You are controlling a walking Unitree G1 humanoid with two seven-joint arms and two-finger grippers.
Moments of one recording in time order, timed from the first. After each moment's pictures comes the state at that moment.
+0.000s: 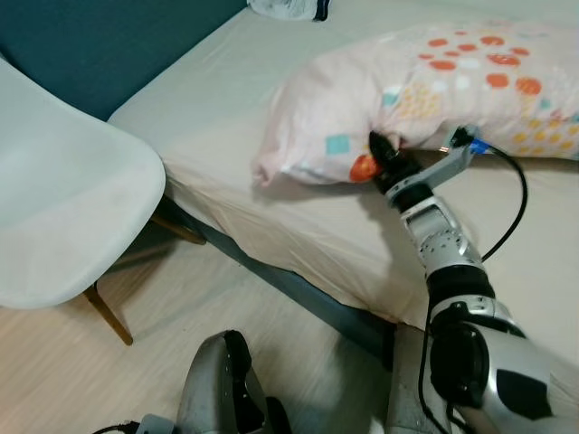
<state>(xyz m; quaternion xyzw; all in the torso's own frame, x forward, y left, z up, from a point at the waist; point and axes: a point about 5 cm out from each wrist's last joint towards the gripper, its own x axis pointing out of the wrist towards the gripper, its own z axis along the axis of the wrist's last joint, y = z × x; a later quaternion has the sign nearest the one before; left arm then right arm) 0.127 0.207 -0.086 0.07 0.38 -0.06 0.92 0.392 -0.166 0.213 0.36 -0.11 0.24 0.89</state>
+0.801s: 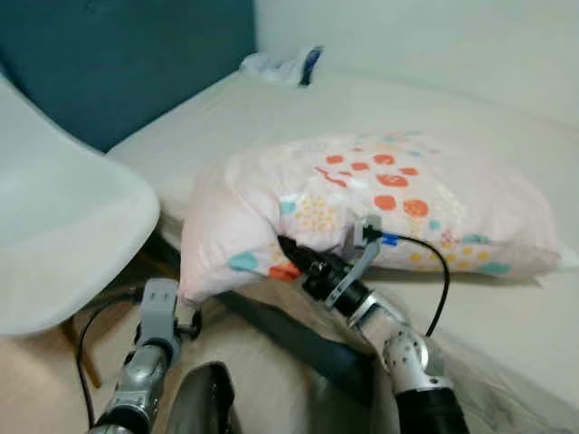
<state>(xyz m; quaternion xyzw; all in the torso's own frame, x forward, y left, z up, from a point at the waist) 0.300 0.190 0.018 0.01 0.14 0.00 0.99 0.311 -0.092 0.150 0.33 0.01 0.40 0.86</state>
